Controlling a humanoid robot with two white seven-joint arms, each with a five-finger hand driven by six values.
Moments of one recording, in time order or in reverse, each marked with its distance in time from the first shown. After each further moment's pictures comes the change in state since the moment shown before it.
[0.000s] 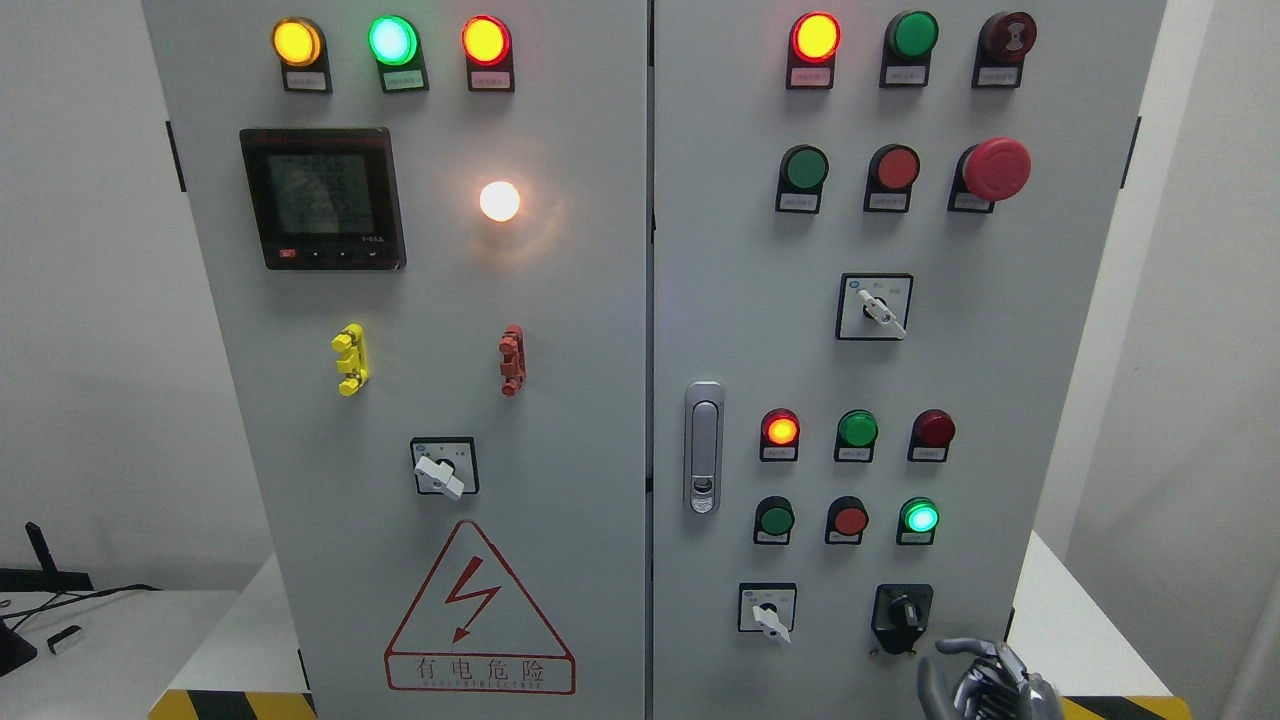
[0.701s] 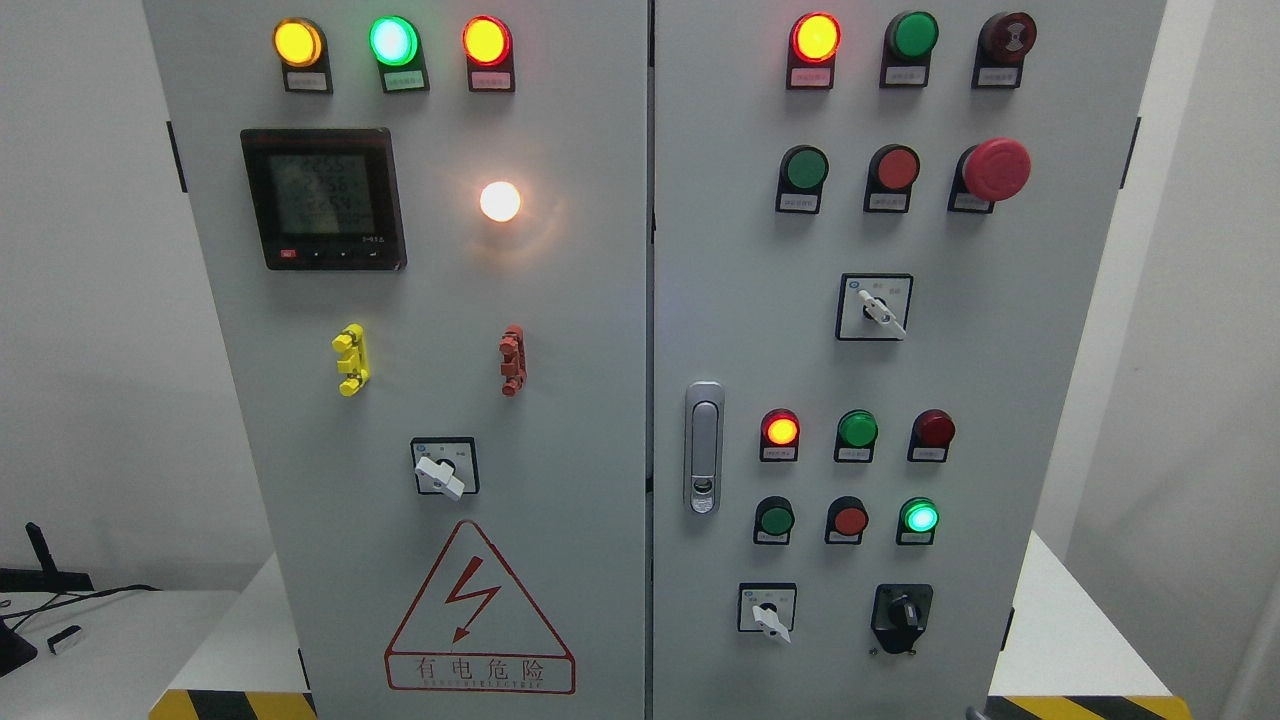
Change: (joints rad) left arm 0.000 0.000 0.000 0.000 0.000 0.000 0.000; right arm 0.259 -0.049 -0.004 -0.137 -0.113 -0.112 0.203
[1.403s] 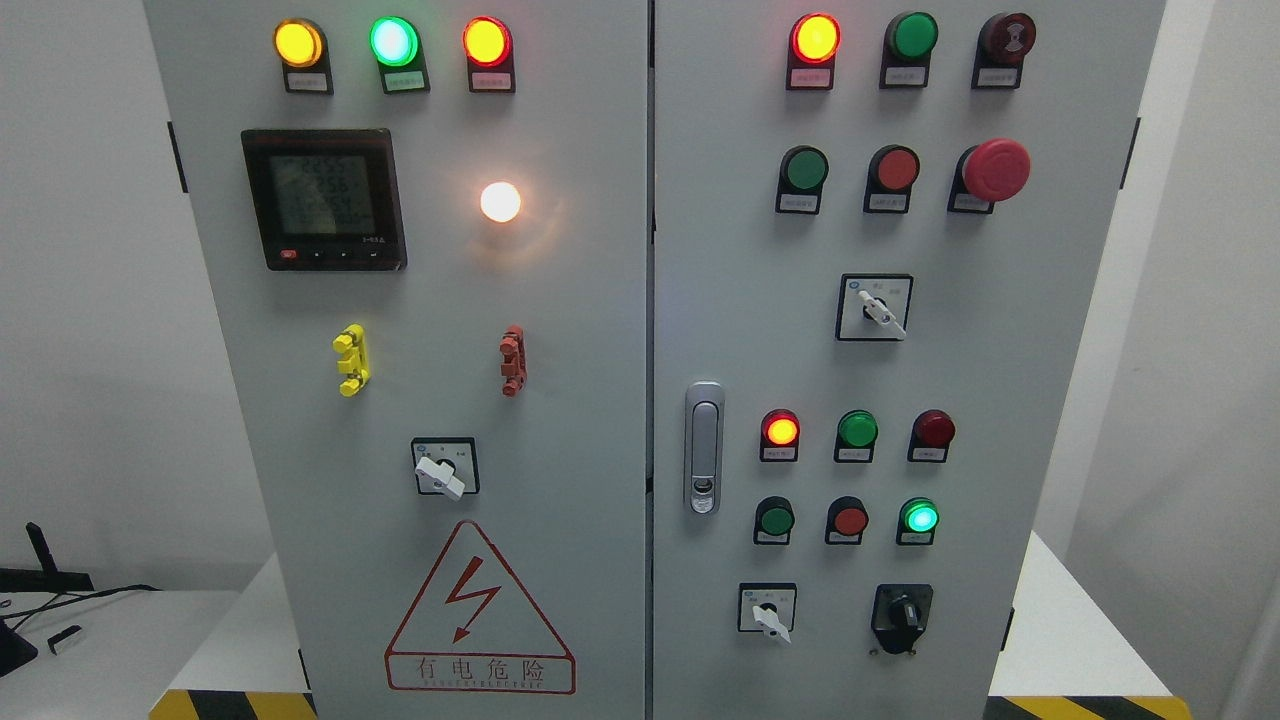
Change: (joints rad) left arm 0.000 0.000 0.000 0.000 0.000 0.000 0.000; right arm 0.088 -0.032 -0.002 -0.082 -0.124 0.047 0.094
